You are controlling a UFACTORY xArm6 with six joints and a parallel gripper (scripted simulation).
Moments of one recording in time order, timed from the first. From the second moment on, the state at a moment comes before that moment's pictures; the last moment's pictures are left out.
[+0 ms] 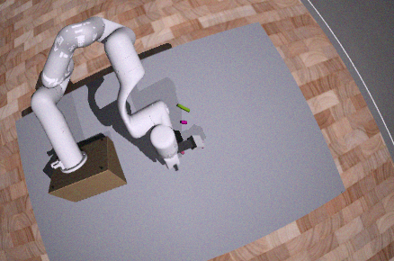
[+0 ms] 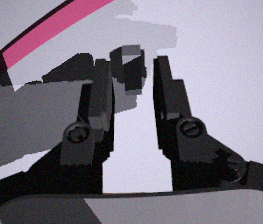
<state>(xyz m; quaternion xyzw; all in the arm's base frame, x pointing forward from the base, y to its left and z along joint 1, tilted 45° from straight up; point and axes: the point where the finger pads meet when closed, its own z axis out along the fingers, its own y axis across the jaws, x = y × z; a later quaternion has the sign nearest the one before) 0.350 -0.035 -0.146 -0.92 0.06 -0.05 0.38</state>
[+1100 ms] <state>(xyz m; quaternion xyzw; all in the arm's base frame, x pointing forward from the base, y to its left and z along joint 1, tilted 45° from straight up) 0.352 -0.026 -0.155 -0.92 0.06 -0.05 0.38</state>
